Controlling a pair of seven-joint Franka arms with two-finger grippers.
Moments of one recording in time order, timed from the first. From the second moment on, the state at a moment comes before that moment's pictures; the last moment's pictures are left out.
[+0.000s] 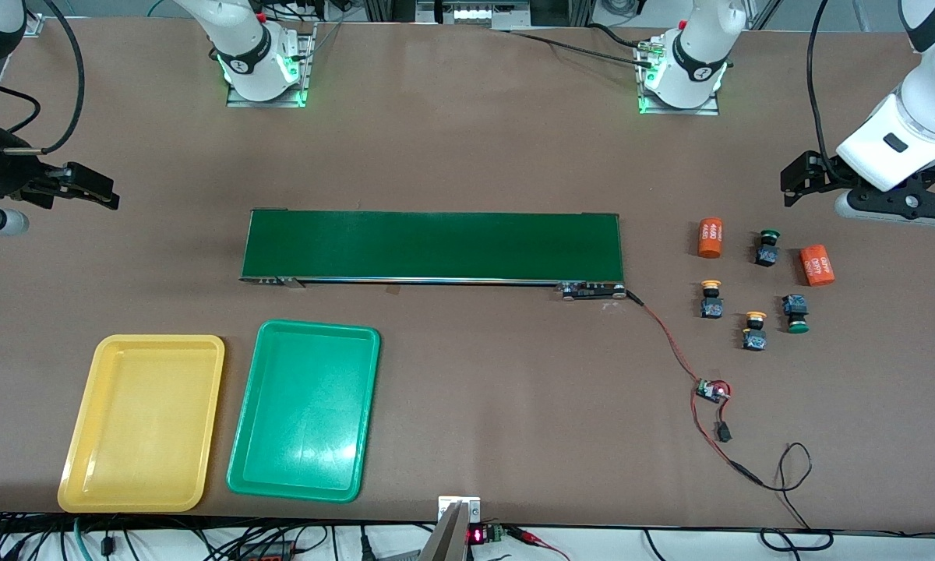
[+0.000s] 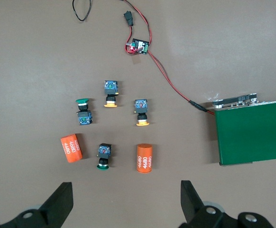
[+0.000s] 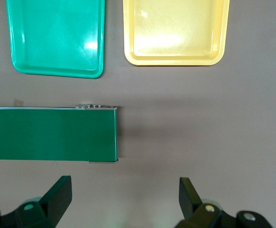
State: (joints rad) left arm -0.02 -0.02 -0.08 -1.69 0.10 1.65 0.04; right arm 0.01 0.08 -0.02 -1.56 0.00 1.55 0.00
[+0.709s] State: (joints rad) left arm -0.02 -0.02 -0.08 -1.69 0.10 1.65 0.04; right arm 0.01 0.08 -0.02 -1.56 0.00 1.54 0.00
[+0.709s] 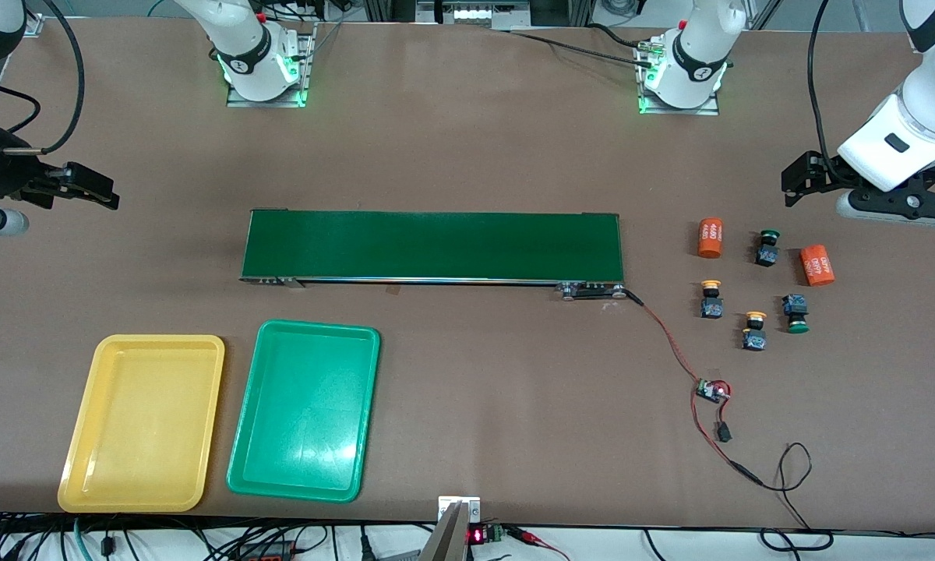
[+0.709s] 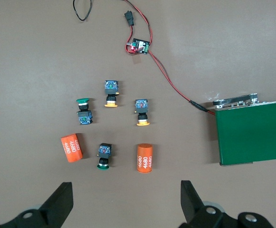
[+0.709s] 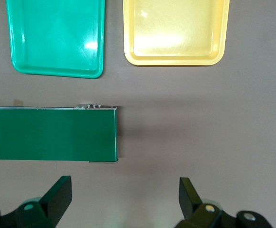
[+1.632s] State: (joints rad) left arm 0.03 0.24 -0.07 -1.70 0.10 1.66 0.04; right arm 0.01 0.08 -0.02 -1.56 0.00 1.55 0.00
